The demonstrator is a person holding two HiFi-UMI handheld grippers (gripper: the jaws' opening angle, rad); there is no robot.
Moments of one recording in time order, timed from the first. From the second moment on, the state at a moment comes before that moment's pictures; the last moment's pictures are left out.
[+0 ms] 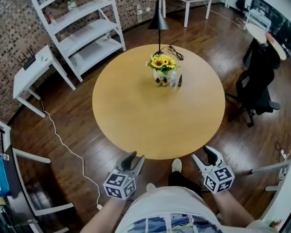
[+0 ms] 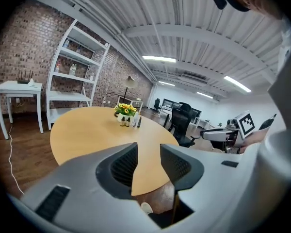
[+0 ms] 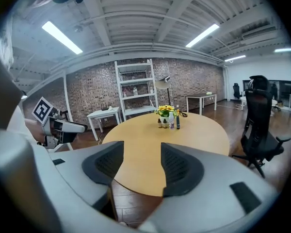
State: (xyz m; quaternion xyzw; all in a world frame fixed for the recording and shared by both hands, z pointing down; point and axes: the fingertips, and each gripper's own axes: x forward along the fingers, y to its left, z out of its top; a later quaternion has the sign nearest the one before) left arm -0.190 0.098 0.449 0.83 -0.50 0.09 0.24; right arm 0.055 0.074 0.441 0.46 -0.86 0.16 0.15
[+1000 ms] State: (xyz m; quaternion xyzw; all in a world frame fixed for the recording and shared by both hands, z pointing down) left arm -0.220 0.167 0.450 0.82 -0.51 0.08 0.25; right arm 0.016 0.142 0.439 0.46 -0.86 0.13 0.18
